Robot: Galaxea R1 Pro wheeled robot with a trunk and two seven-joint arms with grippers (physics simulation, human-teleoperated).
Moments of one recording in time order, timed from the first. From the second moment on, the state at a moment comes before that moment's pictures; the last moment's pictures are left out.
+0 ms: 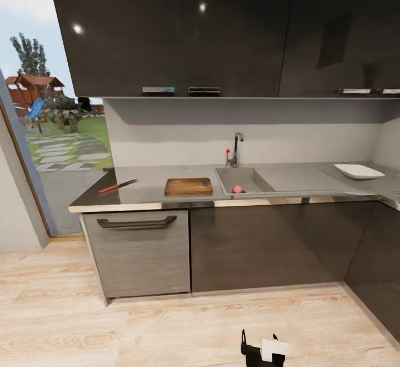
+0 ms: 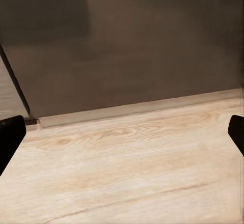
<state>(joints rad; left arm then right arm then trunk) 0.00 0.04 0.08 -0.38 0.09 -0.43 0.00 -0.40 0.13 -0.04 -0.02 0.13 -0.80 -0.30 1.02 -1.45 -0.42</state>
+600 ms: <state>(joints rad) 0.00 0.04 0.08 -0.38 0.09 -0.43 0.00 -0.40 0.13 -0.04 -0.02 0.13 -0.80 -0.30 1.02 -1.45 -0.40</state>
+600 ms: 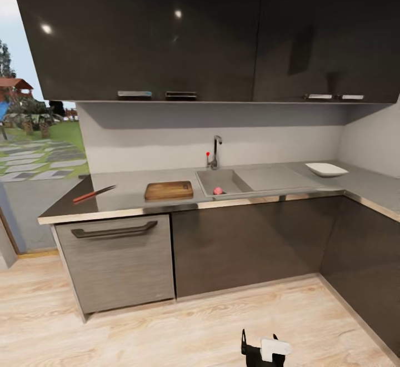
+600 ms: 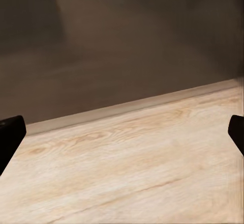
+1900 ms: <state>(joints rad) 0.00 0.04 0.08 -0.38 0.09 -0.43 0.00 -0.40 0.13 -0.04 -0.02 0.13 -0.80 -0.30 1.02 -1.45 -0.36</state>
